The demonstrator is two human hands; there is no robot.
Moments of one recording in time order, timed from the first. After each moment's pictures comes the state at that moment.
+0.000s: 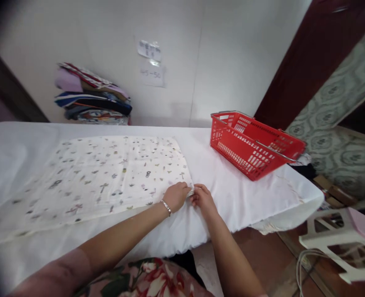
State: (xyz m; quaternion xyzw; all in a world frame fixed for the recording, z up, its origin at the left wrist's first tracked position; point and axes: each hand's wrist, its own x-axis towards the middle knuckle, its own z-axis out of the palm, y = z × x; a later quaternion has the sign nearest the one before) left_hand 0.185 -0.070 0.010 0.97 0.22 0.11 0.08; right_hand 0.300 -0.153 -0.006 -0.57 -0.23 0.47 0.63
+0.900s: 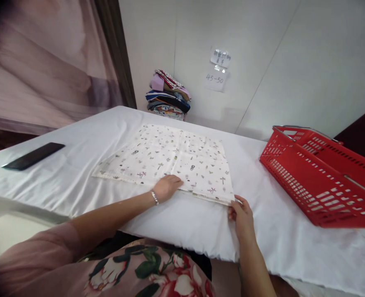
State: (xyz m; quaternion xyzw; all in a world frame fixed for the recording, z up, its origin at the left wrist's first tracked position) left_hand 0.018 -0.042 -0.001 0.93 0.35 0.11 0.04; right_hand 0.301 -0.161 -0.019 -0.62 -0.27 0.40 0.63
